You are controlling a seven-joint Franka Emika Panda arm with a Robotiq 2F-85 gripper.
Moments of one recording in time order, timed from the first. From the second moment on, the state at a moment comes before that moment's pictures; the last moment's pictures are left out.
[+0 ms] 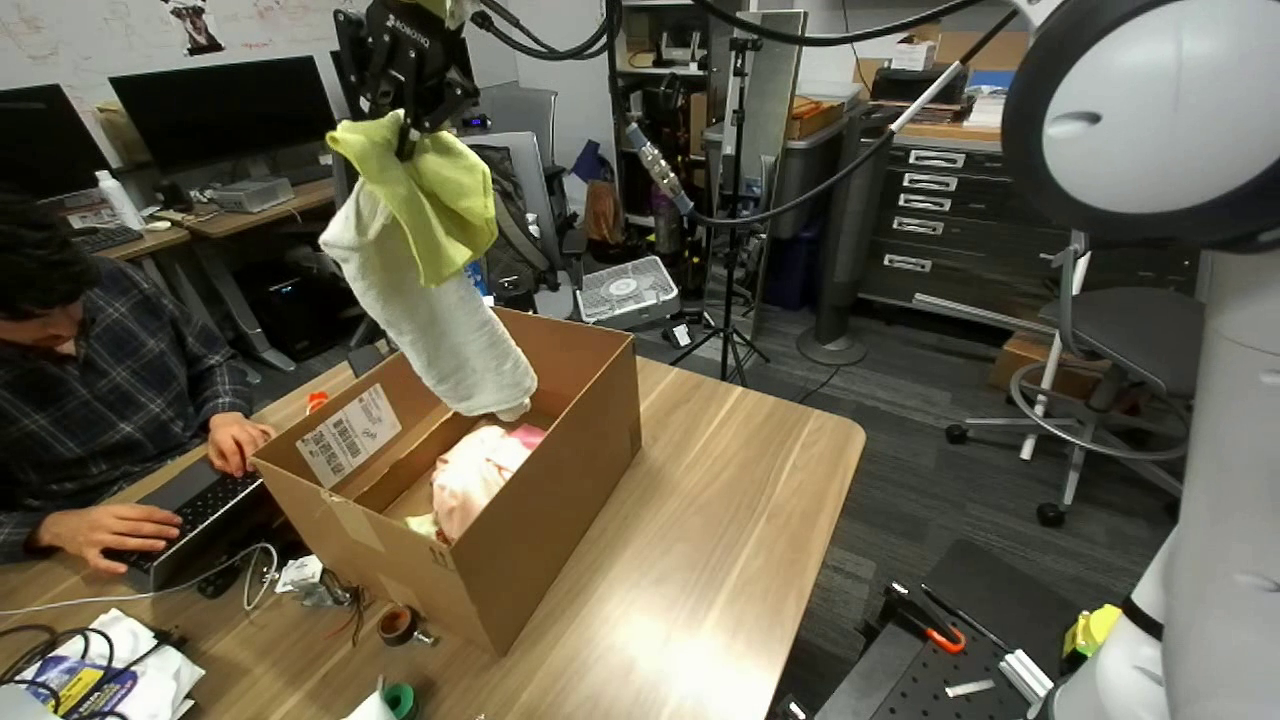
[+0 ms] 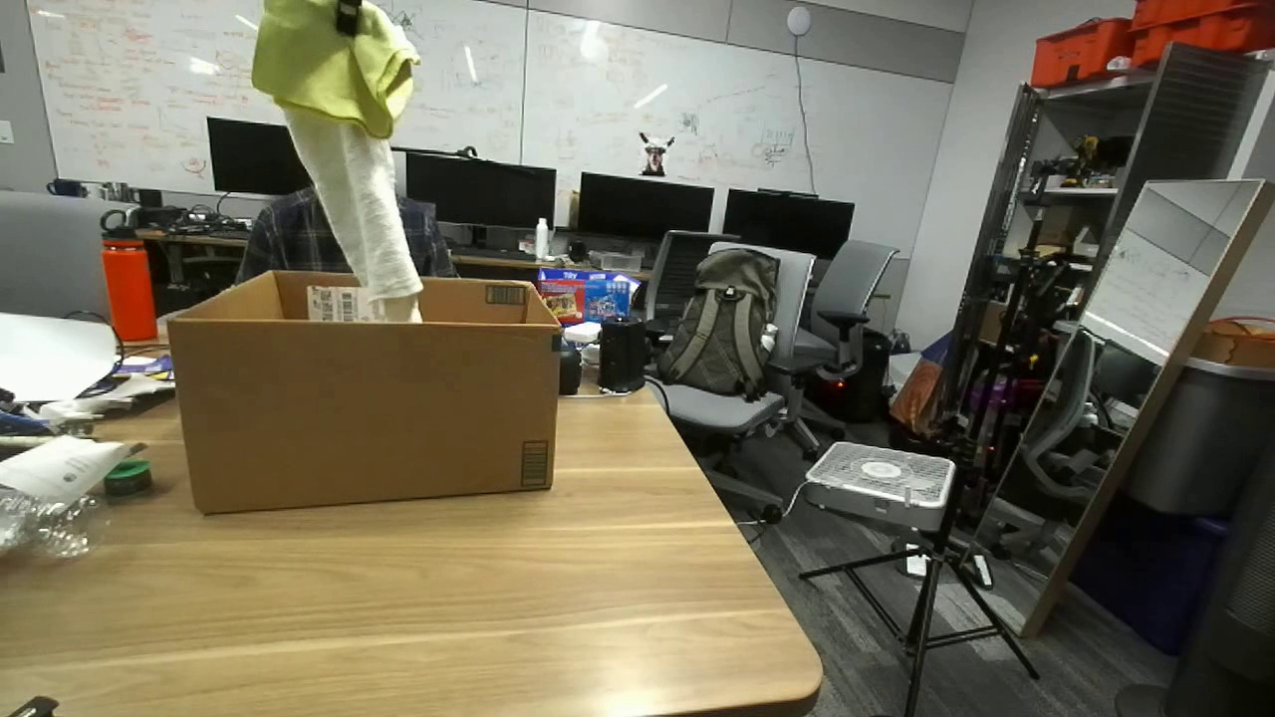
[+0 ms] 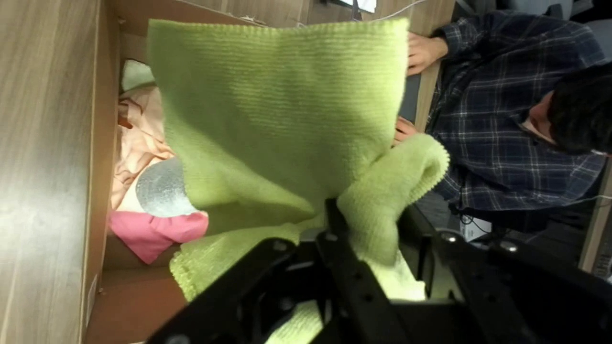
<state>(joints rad) 0.15 0.33 0.14 -1.11 0.22 1.88 1.17</state>
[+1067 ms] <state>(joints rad) 0.11 0.27 0.15 -1.18 0.24 1.50 0.74</state>
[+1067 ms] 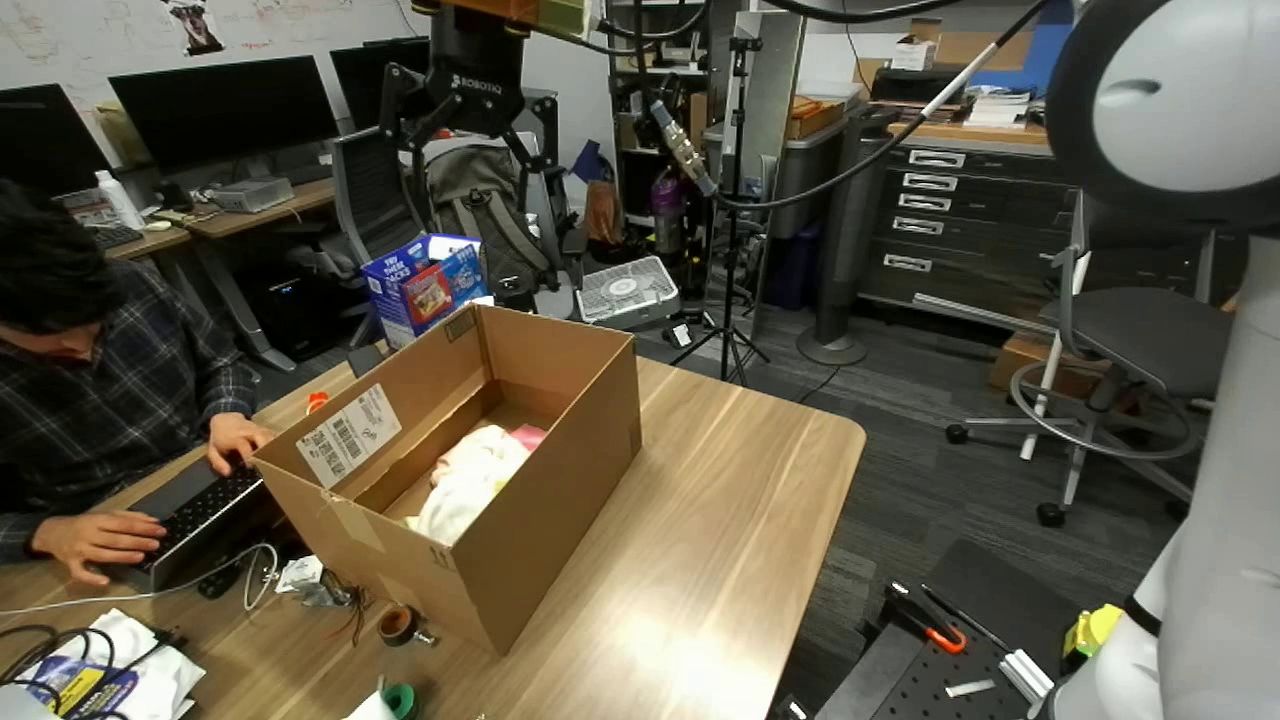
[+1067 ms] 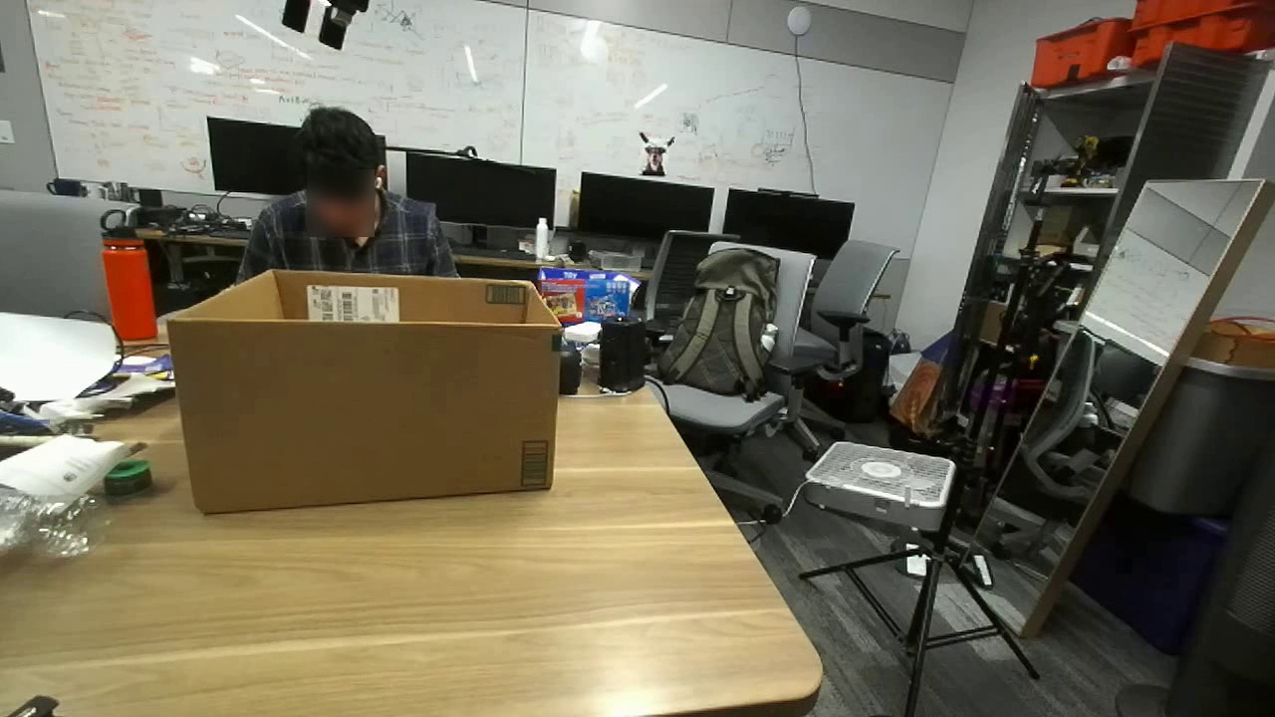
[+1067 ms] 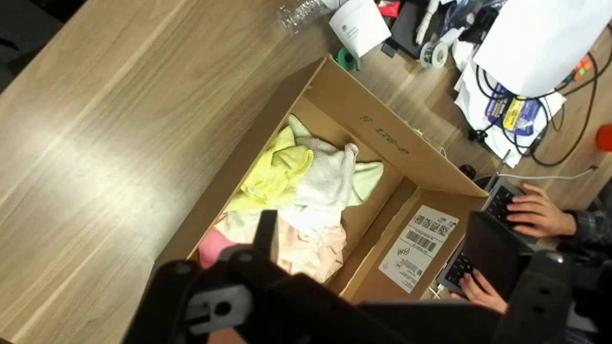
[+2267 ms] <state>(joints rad) 0.04 -0.25 0.02 -1.82 0.34 1.50 0.21</state>
